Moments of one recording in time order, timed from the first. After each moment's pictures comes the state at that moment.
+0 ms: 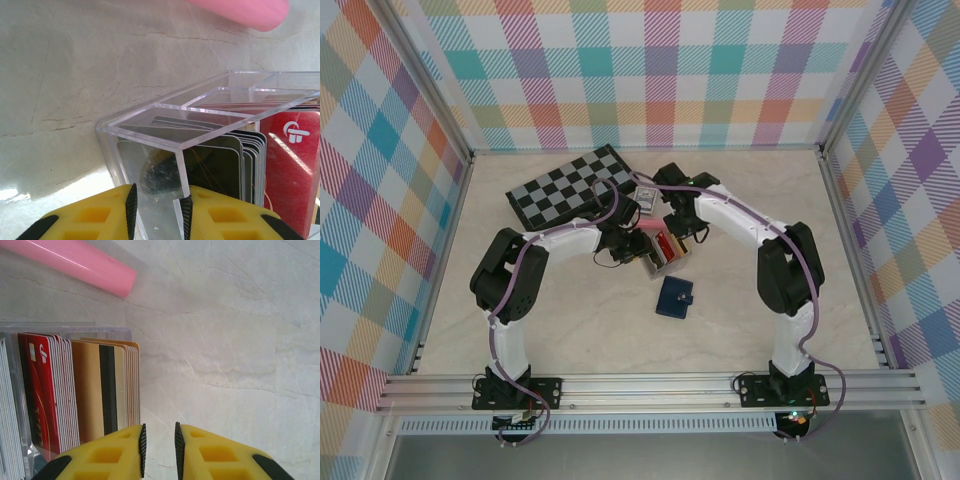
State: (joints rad) left arm -0.59 1.94 1.27 -0.40 0.26 -0.87; right arm 0.60 1.97 1.67 -1.03 0.26 0.11
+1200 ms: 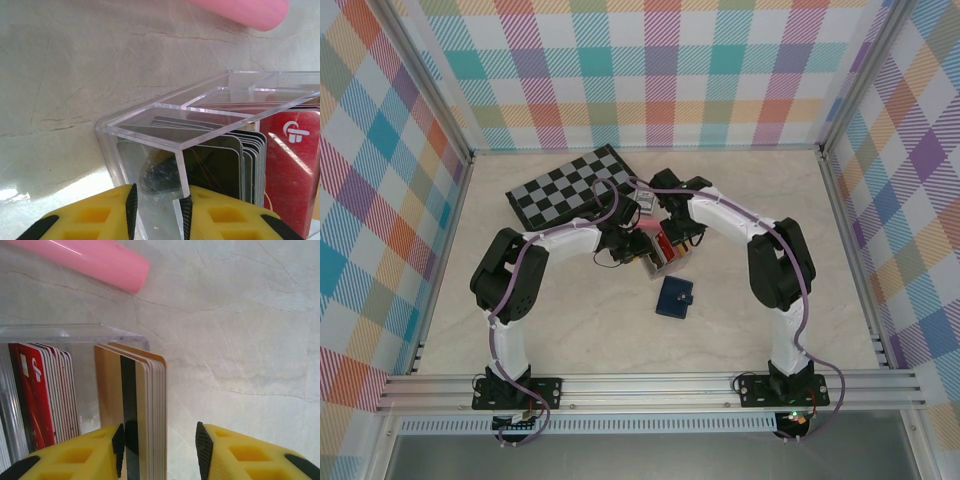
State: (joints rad) left arm -0.59 1.94 1.27 -0.40 0.26 -0.87; right arm 0.60 2.03 1.67 -1.01 0.25 0.14
